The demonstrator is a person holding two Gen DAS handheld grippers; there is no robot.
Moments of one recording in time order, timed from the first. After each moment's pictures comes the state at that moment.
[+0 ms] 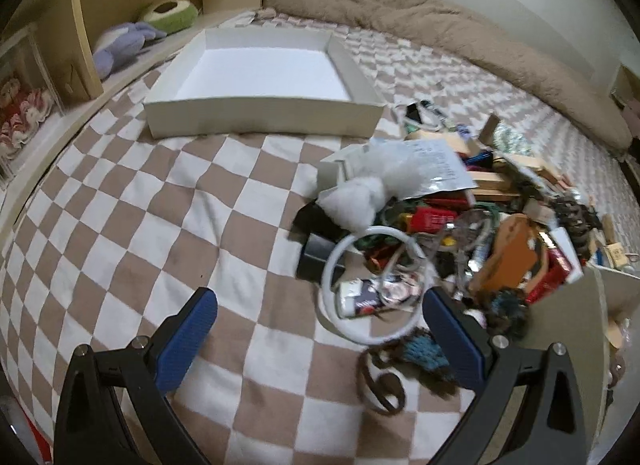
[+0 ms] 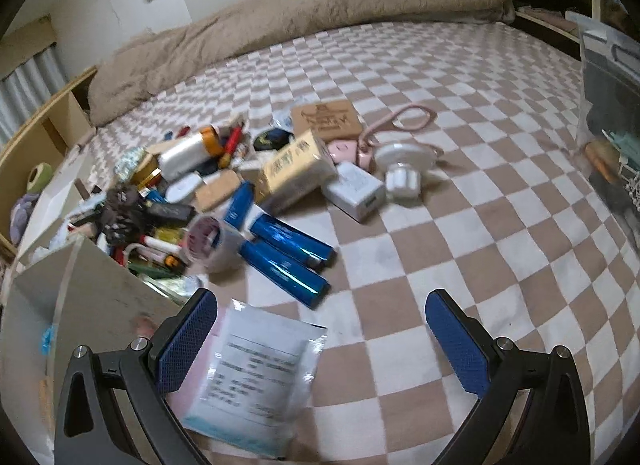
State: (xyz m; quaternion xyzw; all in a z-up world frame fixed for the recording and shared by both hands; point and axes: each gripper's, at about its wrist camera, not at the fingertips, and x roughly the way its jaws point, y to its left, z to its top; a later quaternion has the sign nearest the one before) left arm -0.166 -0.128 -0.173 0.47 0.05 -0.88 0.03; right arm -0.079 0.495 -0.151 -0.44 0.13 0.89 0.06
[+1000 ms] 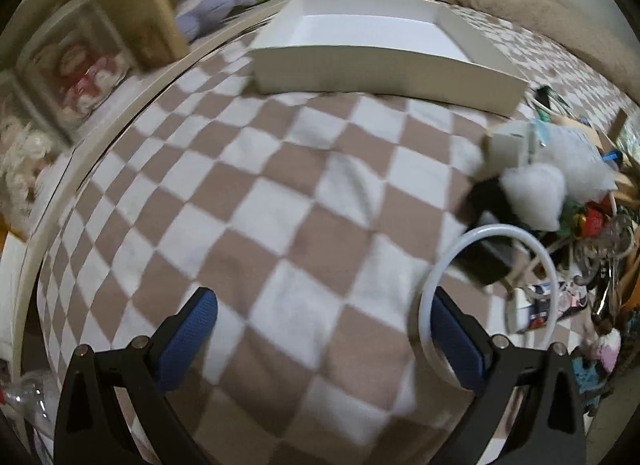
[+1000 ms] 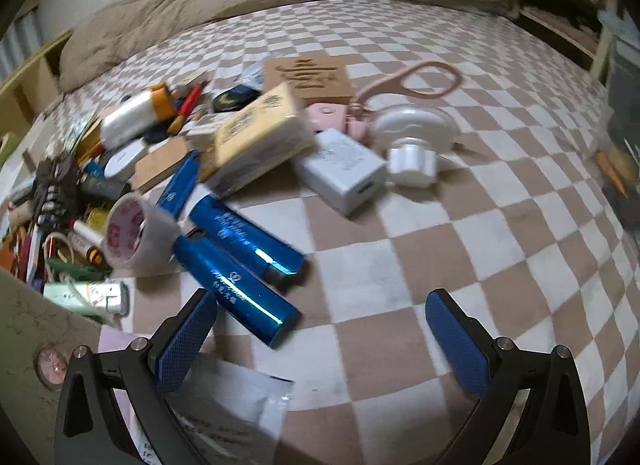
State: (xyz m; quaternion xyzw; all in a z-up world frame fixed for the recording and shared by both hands) left arm -0.167 -0.193 -0.208 0.50 0.02 -0.85 0.20; right arm -0.123 0.498 -0.197 -0.48 0.10 0.87 0.09
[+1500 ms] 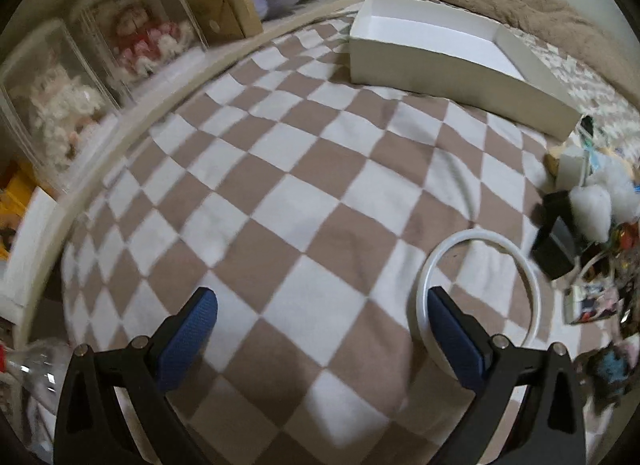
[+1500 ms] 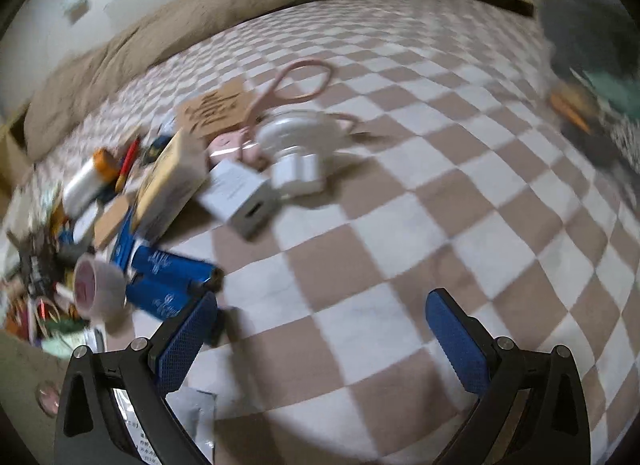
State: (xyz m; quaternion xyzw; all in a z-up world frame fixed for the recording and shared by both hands) left arm -0.136 -0.221 -0.202 0.48 0.01 -0.84 0.27; right arm -0.100 0.552 -0.197 -0.44 0.19 0.86 0.16
